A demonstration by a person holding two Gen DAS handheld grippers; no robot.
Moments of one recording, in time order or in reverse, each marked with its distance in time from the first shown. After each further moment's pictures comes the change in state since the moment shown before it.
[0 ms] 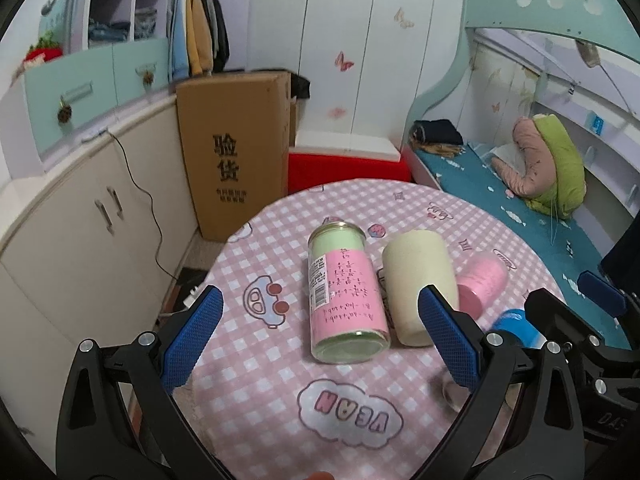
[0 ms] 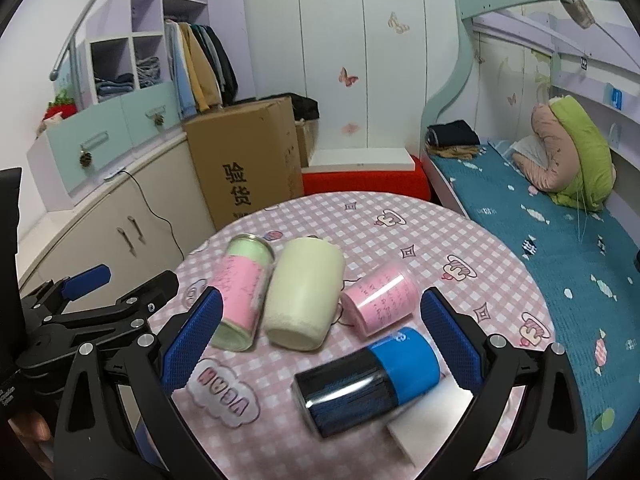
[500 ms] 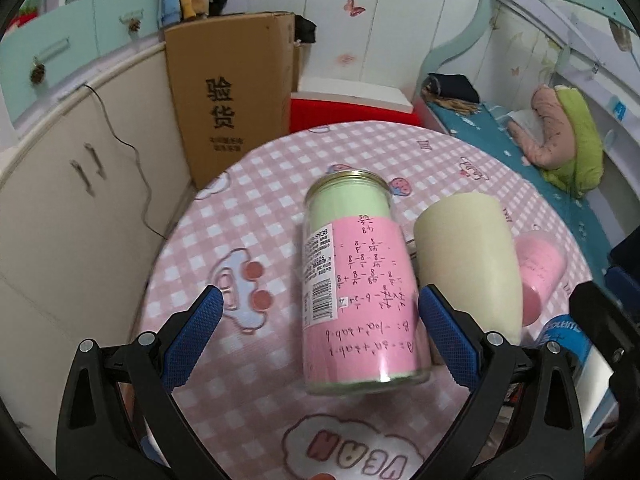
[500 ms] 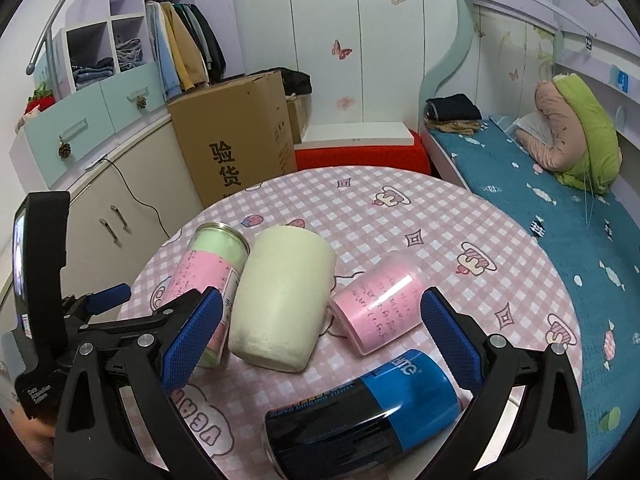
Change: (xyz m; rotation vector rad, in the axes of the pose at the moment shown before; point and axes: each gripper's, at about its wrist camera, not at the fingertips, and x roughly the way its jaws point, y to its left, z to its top) left arm 0.091 0.002 -0.008 -0.027 0.191 -0.010; right arm 0.059 -0.014 0.003 0.026 0.085 0.000
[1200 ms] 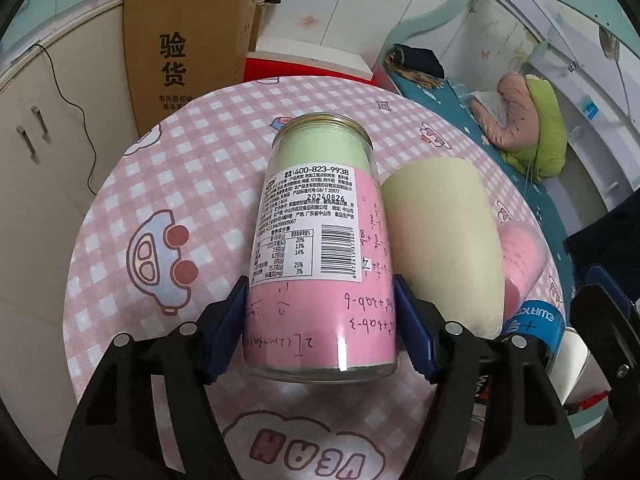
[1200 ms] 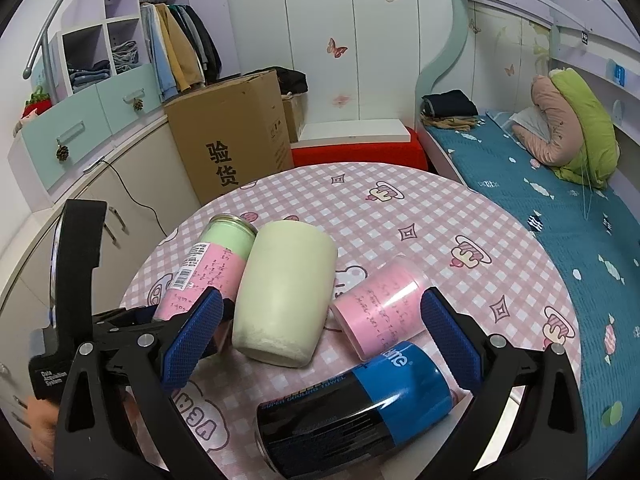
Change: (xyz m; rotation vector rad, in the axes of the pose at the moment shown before) left arm 0.022 -0.010 -0.004 -0.030 0.130 -0.181; right arm -0.005 -0.004 -0.003 0.016 -0.002 -0.011
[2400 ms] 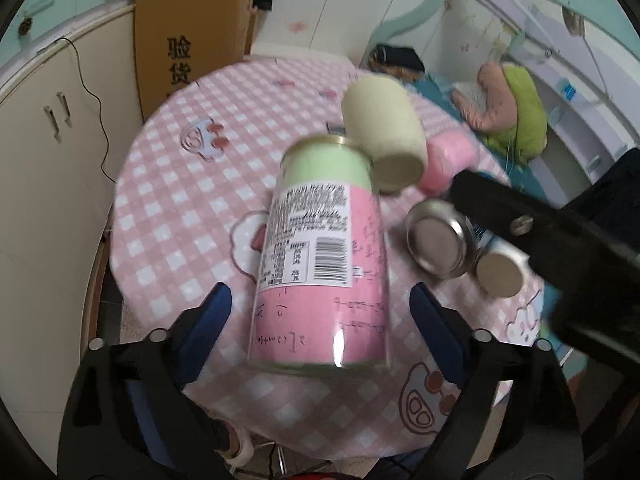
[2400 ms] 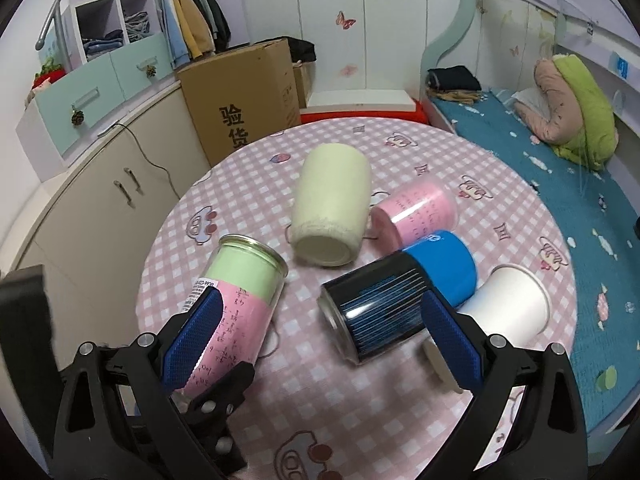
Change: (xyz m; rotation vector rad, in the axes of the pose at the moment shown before) left arm -0.089 -0.016 -0.109 0.044 -0.039 -0.013; right arm -0.041 0.044 -0.048 -0.009 0.124 0.003
